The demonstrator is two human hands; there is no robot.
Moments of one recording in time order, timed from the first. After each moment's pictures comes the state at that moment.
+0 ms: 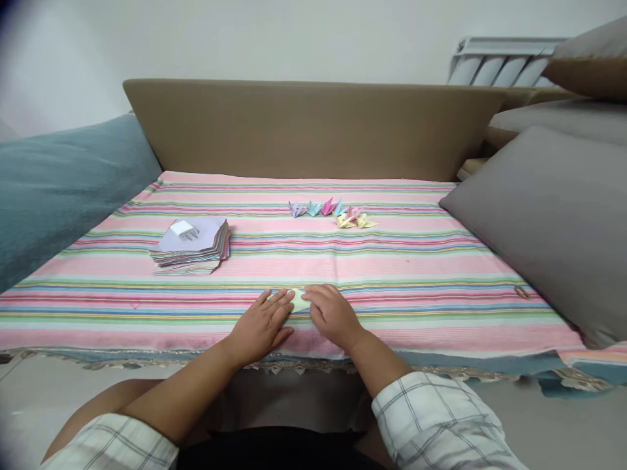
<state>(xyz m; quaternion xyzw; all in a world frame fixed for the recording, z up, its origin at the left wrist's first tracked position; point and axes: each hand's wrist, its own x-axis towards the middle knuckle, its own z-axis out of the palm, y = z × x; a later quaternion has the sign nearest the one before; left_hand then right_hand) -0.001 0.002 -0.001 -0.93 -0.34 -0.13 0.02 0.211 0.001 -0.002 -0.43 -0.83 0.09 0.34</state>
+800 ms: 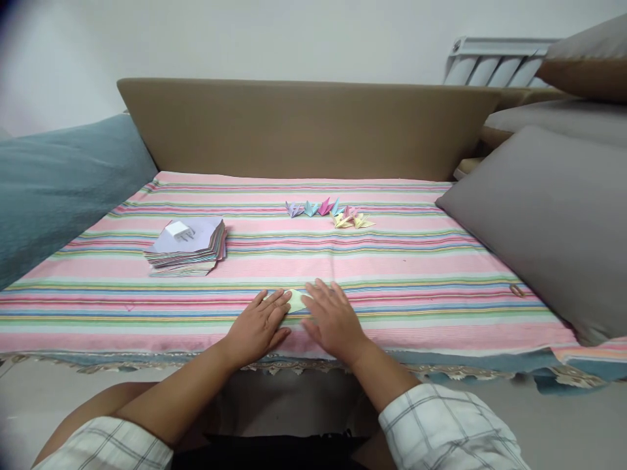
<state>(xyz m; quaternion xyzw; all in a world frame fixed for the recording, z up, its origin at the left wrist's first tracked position) -0.001 0.001 0.000 -0.93 -0.34 -0.13 0.02 0.217 -0.018 0.001 -0.44 -0.86 -0.07 0.25</state>
